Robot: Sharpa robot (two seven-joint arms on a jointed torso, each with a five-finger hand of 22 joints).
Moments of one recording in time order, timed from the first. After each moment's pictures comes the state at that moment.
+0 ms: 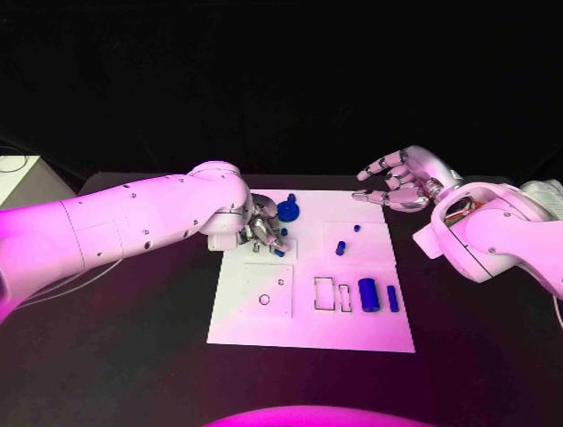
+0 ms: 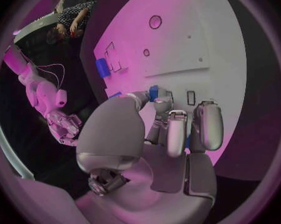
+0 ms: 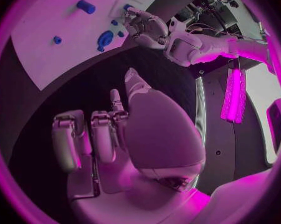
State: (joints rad) left arm 1.32 -0.59 -0.08 1.29 -0.98 0.31 -0.53; left_hand 1.34 -0.09 0.50 0.31 0.18 0.81 0.10 0.66 0.63 1.16 0.03 1.16 0.94 1.47 -0.03 1.56 1.31 0.08 1.38 0.09 1.45 1.29; right arm 1.36 -0.87 -0.15 1.67 -0.97 -0.59 -0.16; right_hand 1.47 -0.16 0.12 0.26 0.05 0.94 0.16 0.19 0.27 1.47 0.08 1.50 1.31 1.46 0.01 1.56 1.31 0.01 1.47 0.11 1.57 1.31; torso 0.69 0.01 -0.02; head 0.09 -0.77
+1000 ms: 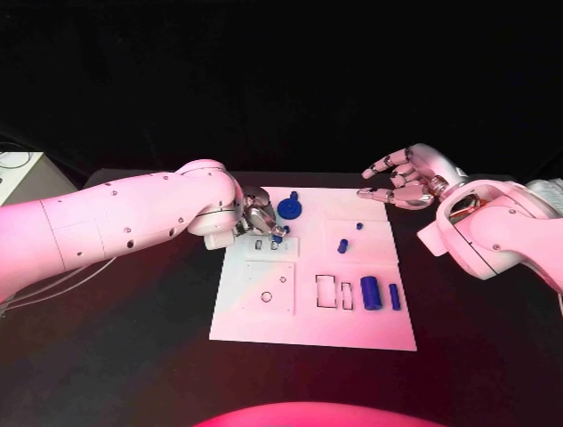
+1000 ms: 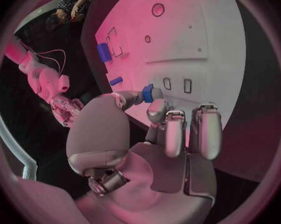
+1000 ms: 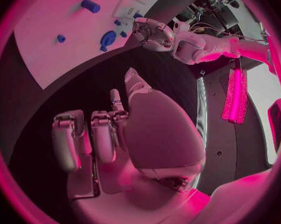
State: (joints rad) left arm 1.32 -0.66 -0.08 1.36 -0.94 0.15 -0.53; left_hand 1.10 -0.24 0.71 0.26 0.45 0.89 0.05 0.75 0.87 1.31 -0.03 1.21 1.04 1.46 -0.07 1.57 1.31 0.06 1.44 0.04 1.49 1.31; right arm 1.36 -0.87 -0.15 1.66 -0.97 -0.58 -0.16; right_hand 1.47 -0.16 0.12 0.26 0.05 0.94 0.16 0.19 0.27 1.47 0.08 1.50 1.31 1.46 0.01 1.56 1.31 0.01 1.47 0.11 1.57 1.31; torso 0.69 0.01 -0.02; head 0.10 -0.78
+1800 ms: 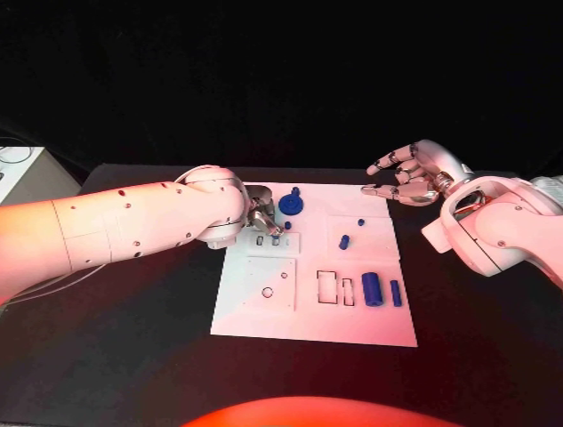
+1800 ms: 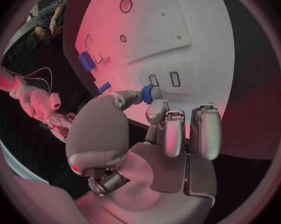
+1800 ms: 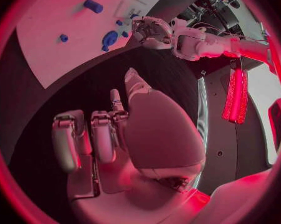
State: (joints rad) left arm 1.31 -0.65 -0.13 1.38 -1.14 0.07 -0.53; left_hand 1.09 -0.25 0.71 0.26 0.48 0.90 0.05 0.76 0.89 1.32 -0.03 1.22 1.06 1.46 -0.08 1.57 1.31 0.06 1.45 0.04 1.49 1.31; right arm 1.36 -0.88 -0.15 1.66 -0.97 -0.58 -0.16; right_hand 1.47 -0.16 0.12 0.26 0.05 0.94 0.16 0.19 0.27 1.47 0.08 1.50 1.31 1.46 0.01 1.56 1.31 0.01 1.47 0.11 1.57 1.31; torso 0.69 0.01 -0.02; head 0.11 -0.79
